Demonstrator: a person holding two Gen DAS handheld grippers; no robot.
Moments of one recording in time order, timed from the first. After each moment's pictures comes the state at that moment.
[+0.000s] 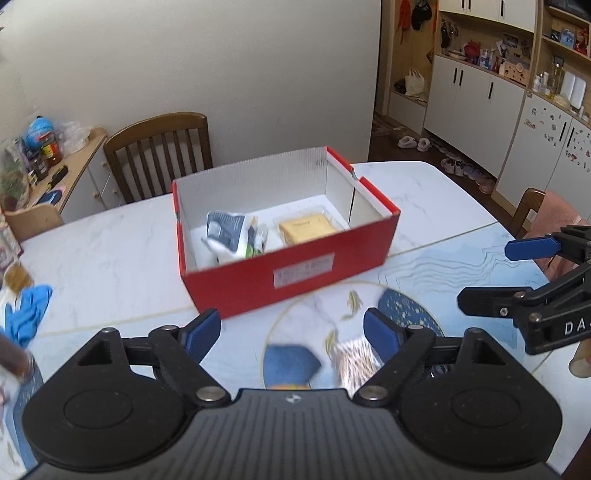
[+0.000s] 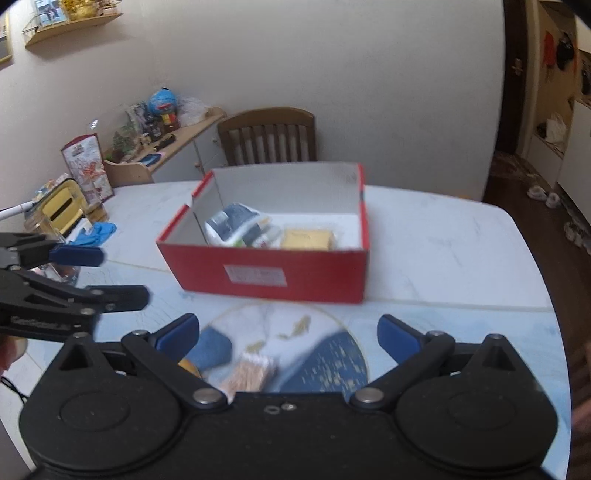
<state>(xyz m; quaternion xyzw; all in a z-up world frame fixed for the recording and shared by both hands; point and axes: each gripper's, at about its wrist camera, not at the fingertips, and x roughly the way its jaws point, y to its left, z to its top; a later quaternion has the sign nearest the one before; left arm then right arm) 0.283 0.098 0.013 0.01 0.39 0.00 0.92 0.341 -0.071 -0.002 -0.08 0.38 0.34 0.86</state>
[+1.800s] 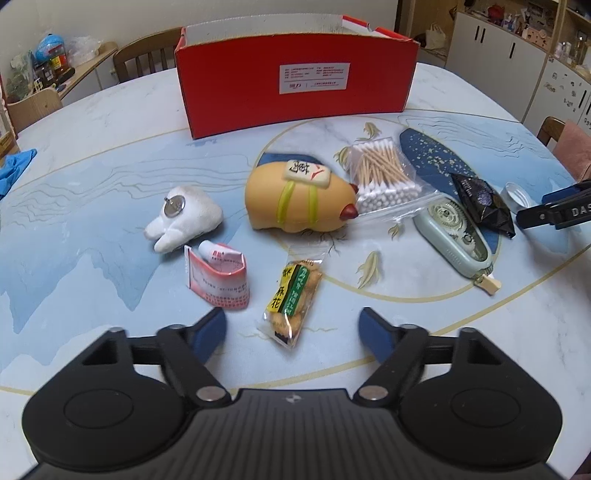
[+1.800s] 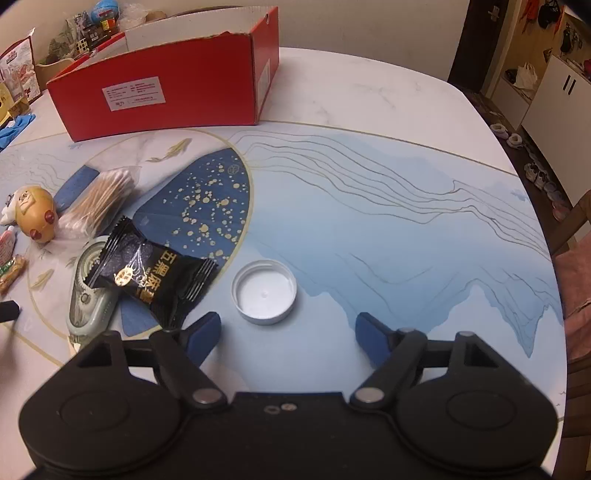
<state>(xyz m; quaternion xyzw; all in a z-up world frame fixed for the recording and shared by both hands) 0.206 0.095 -0.142 -0.02 0.46 0.02 0.89 0.351 -0.148 -0.144 -0.16 0.47 0.26 0.83</state>
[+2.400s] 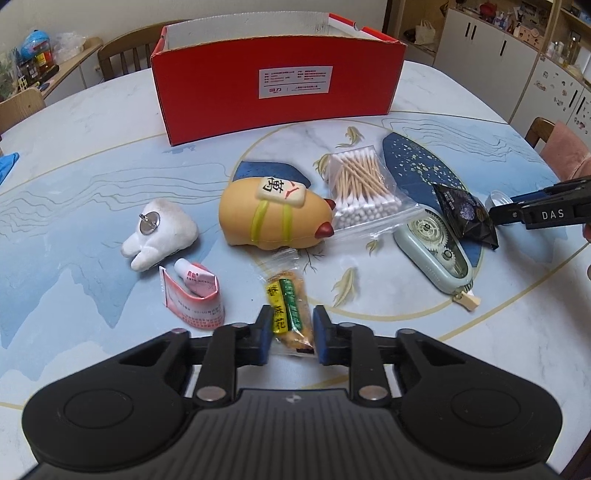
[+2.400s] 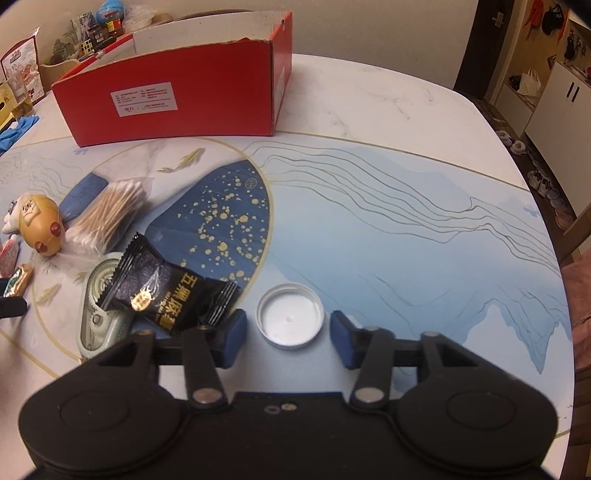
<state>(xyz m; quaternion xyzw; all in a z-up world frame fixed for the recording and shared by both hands) 0.224 0.089 -0.135 -0.03 0.48 0.00 0.88 0.351 -0.128 -0.142 -0.16 0.46 0.26 0.83</state>
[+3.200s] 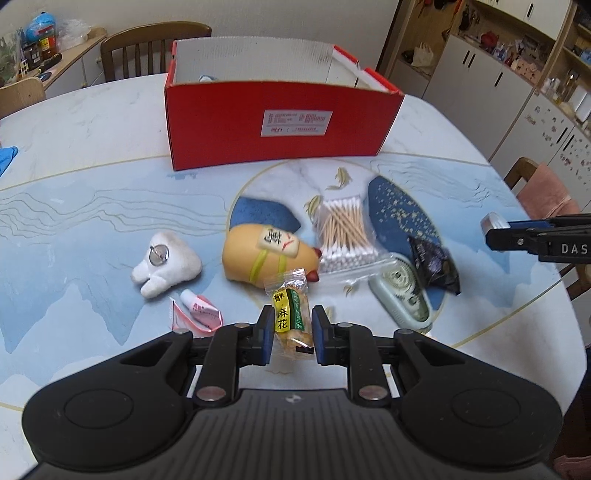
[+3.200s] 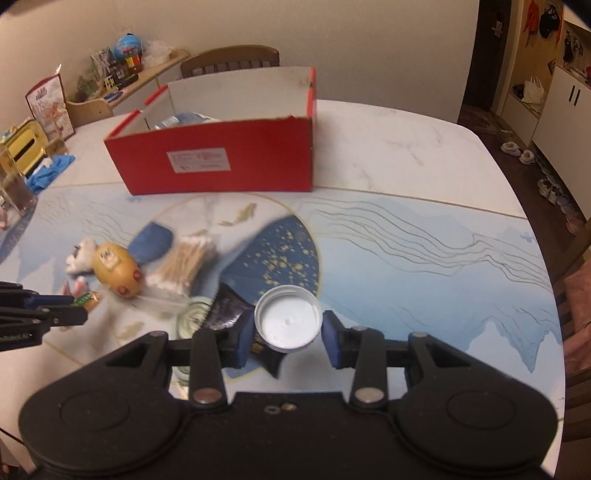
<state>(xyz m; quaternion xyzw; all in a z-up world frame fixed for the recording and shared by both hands) 0.226 0.107 -0.090 -0.09 0.46 -0.02 0.88 0.319 -0.115 -0.072 -0.12 0.44 0.29 0.84</state>
